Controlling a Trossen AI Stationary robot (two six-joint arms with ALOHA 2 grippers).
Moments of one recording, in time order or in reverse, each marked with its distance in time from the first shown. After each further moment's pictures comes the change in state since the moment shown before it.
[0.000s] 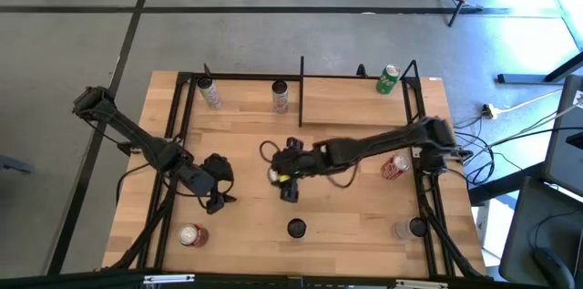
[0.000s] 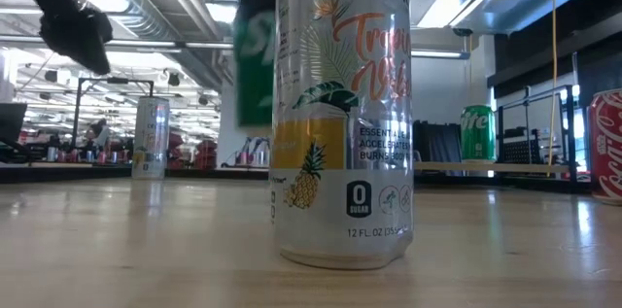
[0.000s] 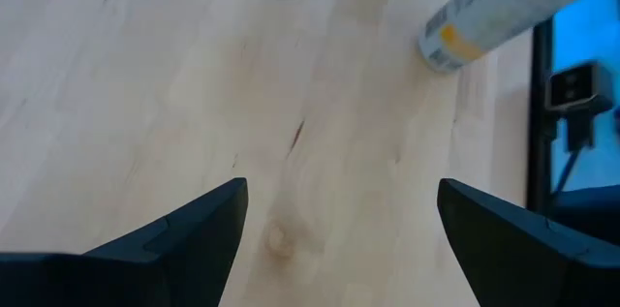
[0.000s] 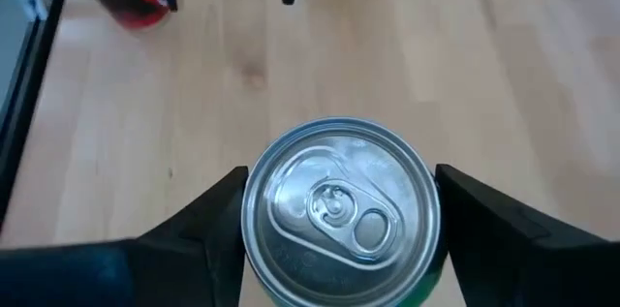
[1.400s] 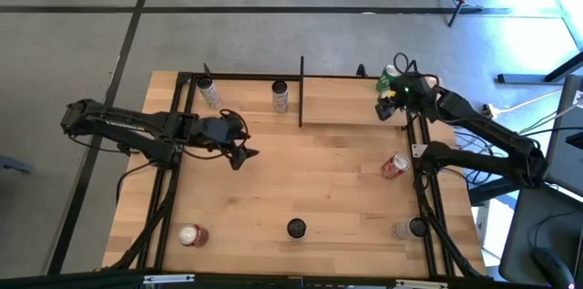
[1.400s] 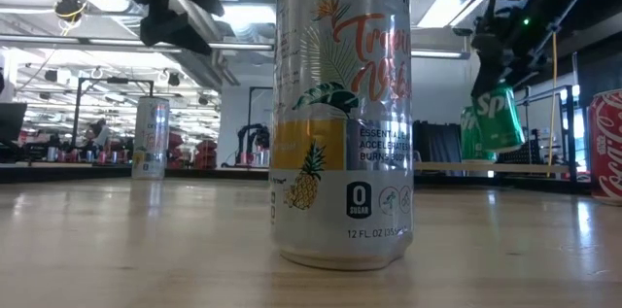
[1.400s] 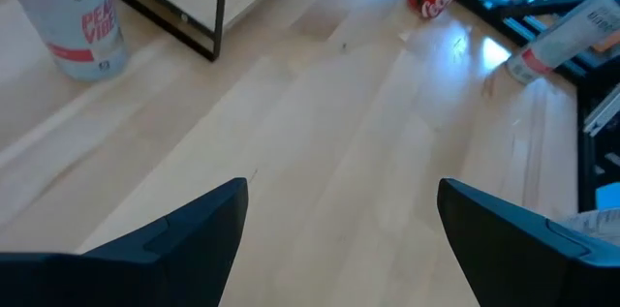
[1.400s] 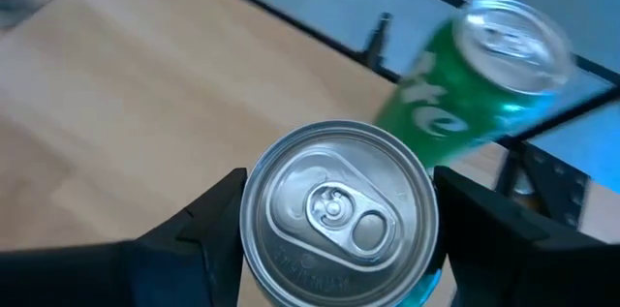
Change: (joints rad) left arm 0.471 -0.036 0.091 0.096 0.033 0.219; right arm -0.896 -1.059 -0.903 -0.170 0.135 -0.028
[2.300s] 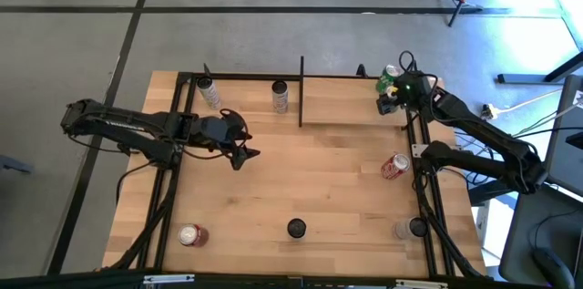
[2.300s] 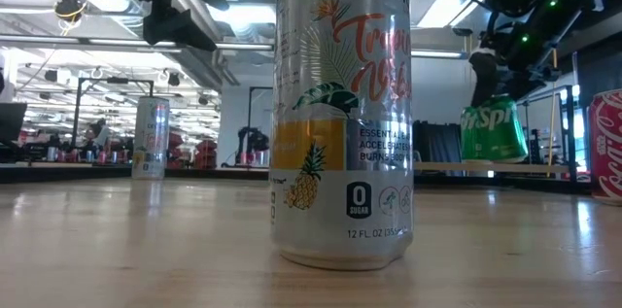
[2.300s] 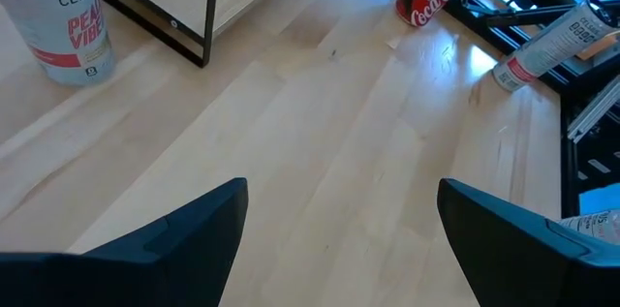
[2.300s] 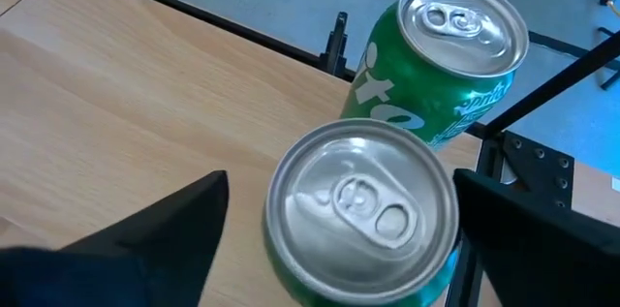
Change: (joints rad) left arm -0.001 0.000 0.000 0.023 0.011 -0.009; right arm -0.104 -0.007 -0.090 0.125 -0.007 0.010
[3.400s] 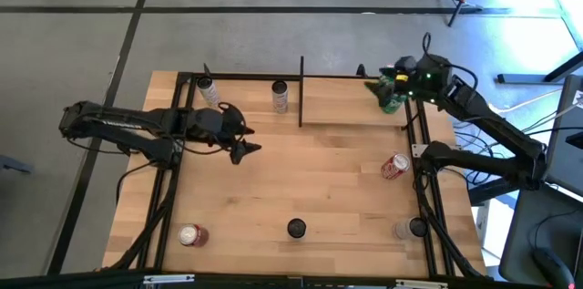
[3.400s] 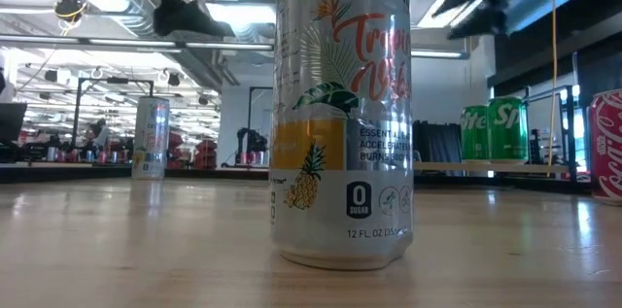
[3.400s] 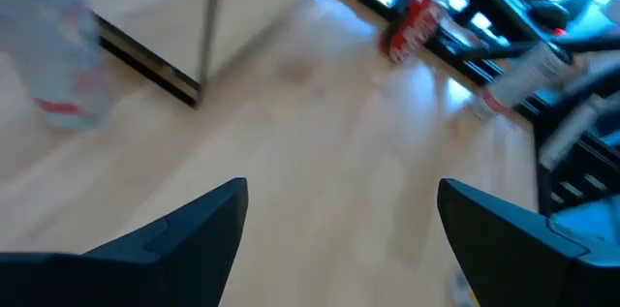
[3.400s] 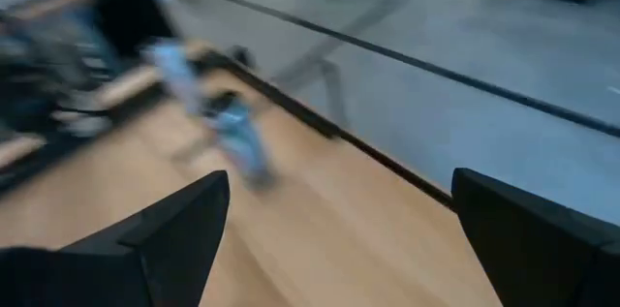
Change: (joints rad) left arm 0.077 -0.025 0.032 0.037 0.045 0.059; right arm 0.146 0.006 0.275 0.131 -0.350 0.002
